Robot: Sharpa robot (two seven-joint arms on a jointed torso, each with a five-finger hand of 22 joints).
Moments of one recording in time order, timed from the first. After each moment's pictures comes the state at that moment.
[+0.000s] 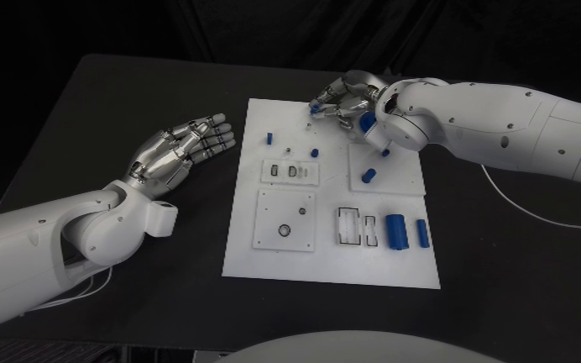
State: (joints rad) left arm 1.21 -1.00 -0.21 1.59 0.01 0.07 0.68; left_hand 1.47 0.21 0.08 0.22 0.69 0.54 0.16 0.09 0.06 0.33 0.28 0.42 0.06 0.28 0.27 0.39 0.06 0.10 0.21 0.29 0.16 0.06; right arm 1.44 -0.65 -0.23 1.23 -0.59 -0.21 0.01; right_hand 1.57 0.04 0.18 0.13 0.12 0.92 0.13 0.13 0.28 0.65 0.13 0.41 0.08 1.23 0.04 1.19 0.73 0.14 1.15 0.15 1.08 1.04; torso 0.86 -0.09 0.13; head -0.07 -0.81
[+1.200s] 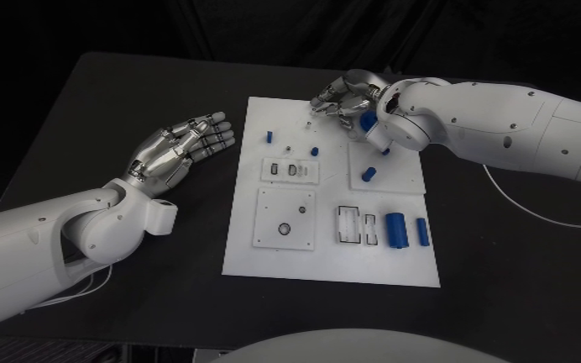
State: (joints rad) left arm 1.21 -1.00 -0.21 1.59 0.01 0.07 0.68; left_hand 1.47 0.21 0.09 0.22 0.69 0.54 0.16 0.09 0.06 0.33 0.28 0.42 0.06 0.28 0.27 0.39 0.06 0.10 0.21 0.29 0.16 0.06; right arm 1.44 -0.67 -0.23 1.25 -0.59 -0.22 0.02; right_hand 1.59 0.01 0.18 0.12 0.14 0.85 0.13 0.10 0.21 0.61 0.13 0.46 0.07 1.22 0.04 1.20 0.73 0.14 1.15 0.15 1.07 1.05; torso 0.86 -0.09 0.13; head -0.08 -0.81
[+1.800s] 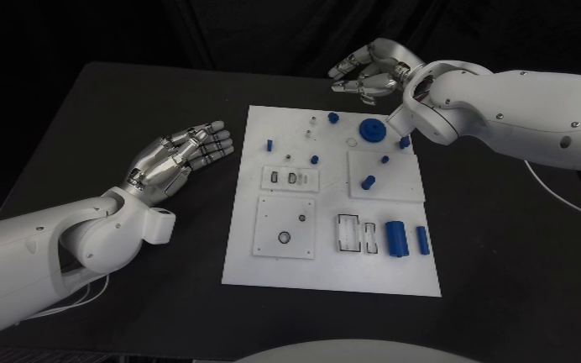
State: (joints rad) left arm 1.21 -1.02 -0.21 1.59 0.01 0.07 0.68; left_hand 1.46 0.20 0.09 0.22 0.69 0.54 0.16 0.09 0.06 0.34 0.28 0.43 0.06 0.28 0.27 0.39 0.06 0.10 0.21 0.29 0.16 0.06; right arm 1.54 -0.81 -0.23 1.40 -0.68 -0.38 0.11; right_hand 1.57 -0.01 0.16 0.15 0.15 0.86 0.15 0.10 0.17 0.63 0.14 0.51 0.07 1.29 0.05 1.25 0.80 0.14 1.21 0.15 1.12 1.11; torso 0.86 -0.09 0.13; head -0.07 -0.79
